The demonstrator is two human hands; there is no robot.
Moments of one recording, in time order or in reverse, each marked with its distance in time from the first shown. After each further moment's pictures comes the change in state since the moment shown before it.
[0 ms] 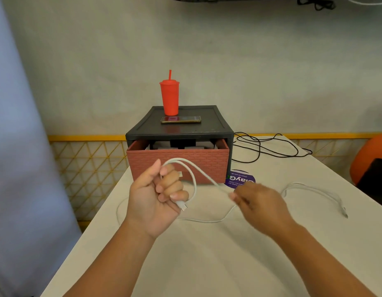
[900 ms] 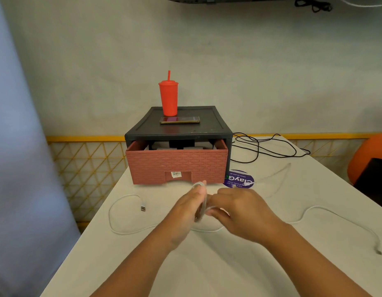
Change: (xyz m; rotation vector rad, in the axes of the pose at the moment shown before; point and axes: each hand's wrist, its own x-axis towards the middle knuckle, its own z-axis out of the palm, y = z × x) left_hand 0.004 -0.050 -0.014 1.053 0.191 -0.125; right_hand 0.014 -0.046 -0.018 0.099 -0.160 -0.265
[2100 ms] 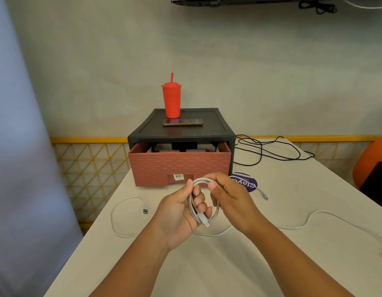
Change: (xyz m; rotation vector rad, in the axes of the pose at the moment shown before) left_hand 0.001 0.023 -0.005 -0.768 0.059 -0.152; right_hand 0.023 -0.009 0.011 0.814 0.082 0.467
